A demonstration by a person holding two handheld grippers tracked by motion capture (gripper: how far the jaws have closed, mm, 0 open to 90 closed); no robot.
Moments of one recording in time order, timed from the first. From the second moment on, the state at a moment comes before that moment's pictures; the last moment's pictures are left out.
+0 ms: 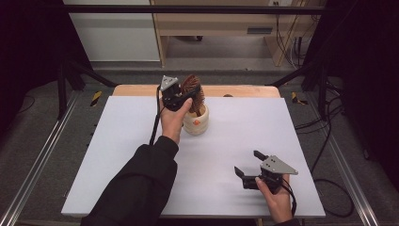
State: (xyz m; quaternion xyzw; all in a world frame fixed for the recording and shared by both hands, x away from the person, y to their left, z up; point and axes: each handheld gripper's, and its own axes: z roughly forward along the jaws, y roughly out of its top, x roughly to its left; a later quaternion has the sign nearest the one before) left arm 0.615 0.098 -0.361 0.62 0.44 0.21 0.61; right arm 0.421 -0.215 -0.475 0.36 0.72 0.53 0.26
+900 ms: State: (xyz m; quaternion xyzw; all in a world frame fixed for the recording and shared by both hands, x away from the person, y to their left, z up) left arm 0.615 0.108 -0.365 0.61 0.45 0.21 0.61; right arm 0.421 -0.213 -0.475 0.36 0.73 0.53 0.26
